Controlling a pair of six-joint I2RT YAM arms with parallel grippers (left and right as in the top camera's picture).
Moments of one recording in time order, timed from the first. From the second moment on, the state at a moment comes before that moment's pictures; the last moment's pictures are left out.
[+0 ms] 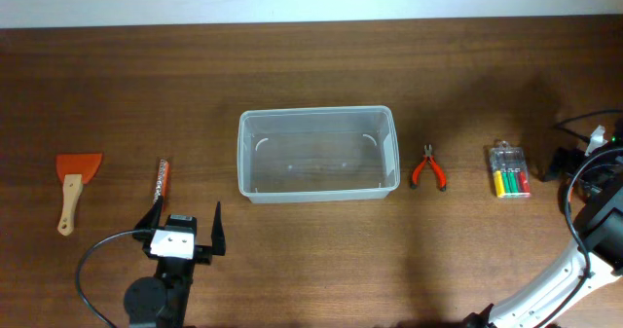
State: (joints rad) left arm 0.03 0.01 0.03 -0.11 0.12 0.13; right arm -0.73 2.26 1.72 -1.09 0.01 -0.18
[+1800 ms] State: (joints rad) left arm 0.03 0.01 0.03 -0.11 0.12 0.13; right arm -0.73 2.26 1.72 -1.05 0.01 -0.18
